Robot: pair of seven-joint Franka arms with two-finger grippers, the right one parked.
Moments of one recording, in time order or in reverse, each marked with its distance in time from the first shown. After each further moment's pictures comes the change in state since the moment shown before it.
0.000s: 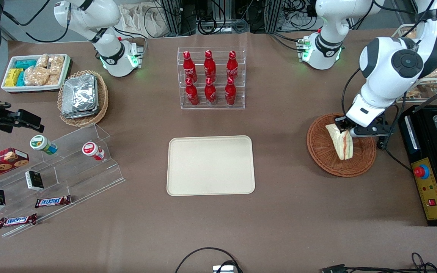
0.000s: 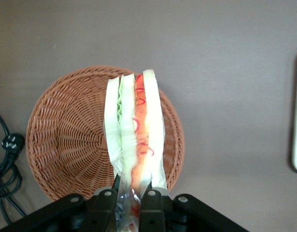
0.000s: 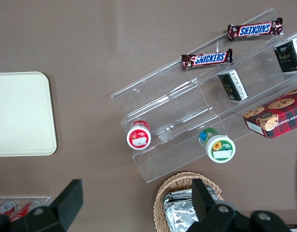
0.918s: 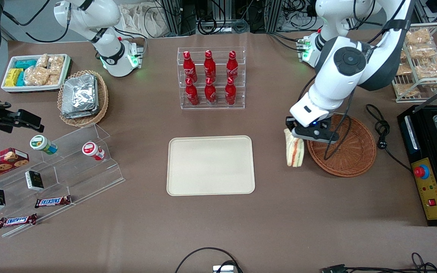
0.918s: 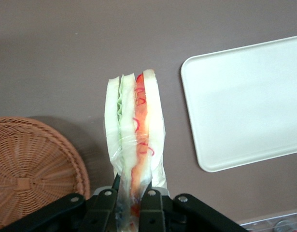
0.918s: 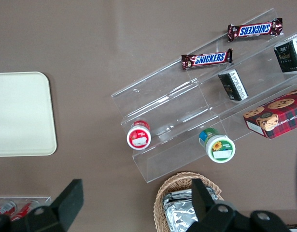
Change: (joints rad) arm -0.003 0.218 -0.293 0.295 0.021 -0.039 -0.134
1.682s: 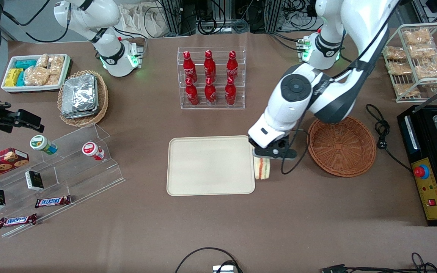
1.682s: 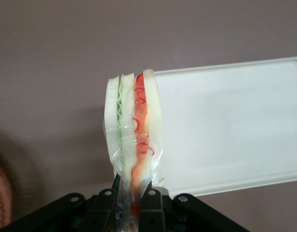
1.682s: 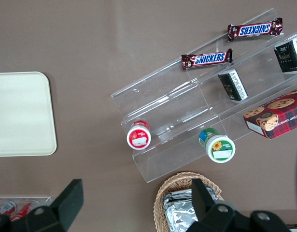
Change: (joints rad) arm -0.047 0.345 -0.179 0.278 0.264 -0.032 -0.370
